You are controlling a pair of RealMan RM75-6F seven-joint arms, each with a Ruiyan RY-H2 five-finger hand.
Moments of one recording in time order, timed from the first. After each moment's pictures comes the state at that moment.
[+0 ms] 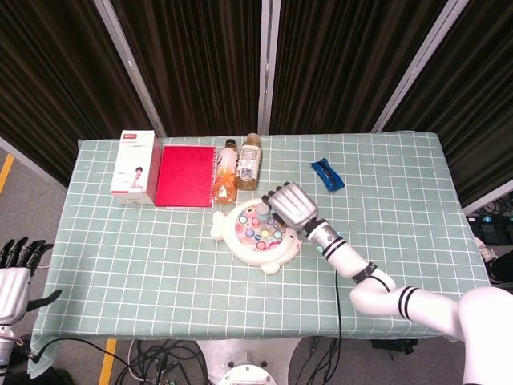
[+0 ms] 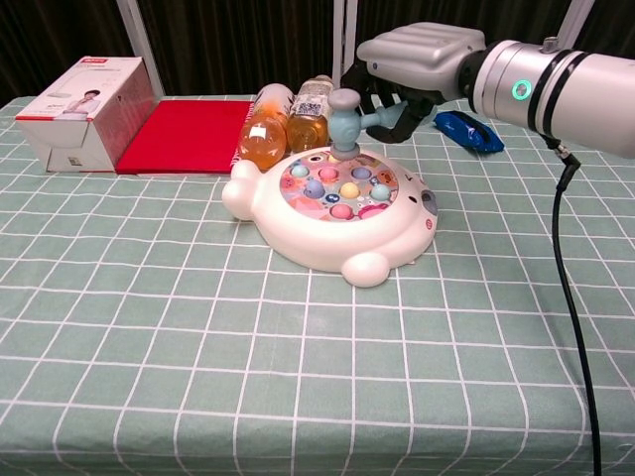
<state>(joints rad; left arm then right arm) -0.04 -1.15 -0.03 -1.56 1.47 1.50 0.06 0.97 -1.58 0.23 -1.26 -1.29 0.80 -0.31</state>
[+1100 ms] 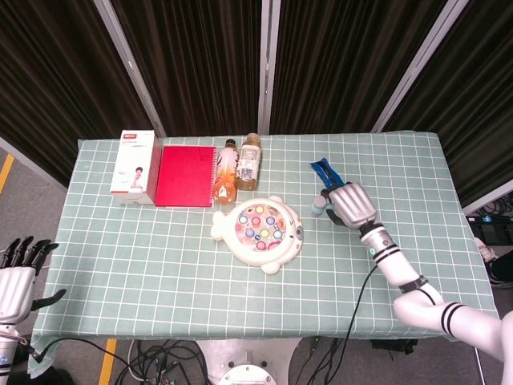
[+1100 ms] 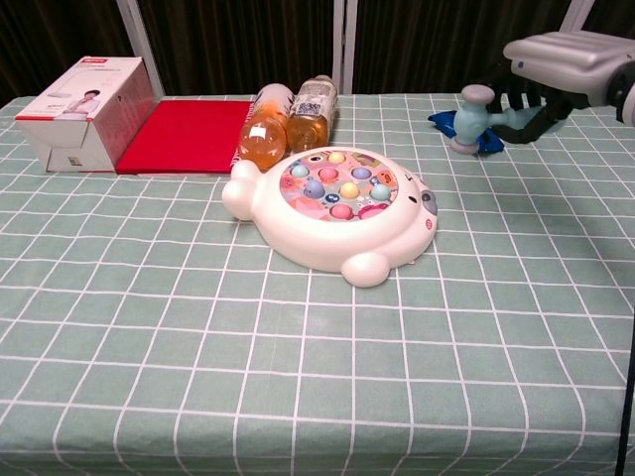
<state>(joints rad) -0.05 -1.15 -0.03 -1.58 1.49 1.50 0.07 0.77 -1.45 0.12 -1.23 -1.30 0.95 -0.11</state>
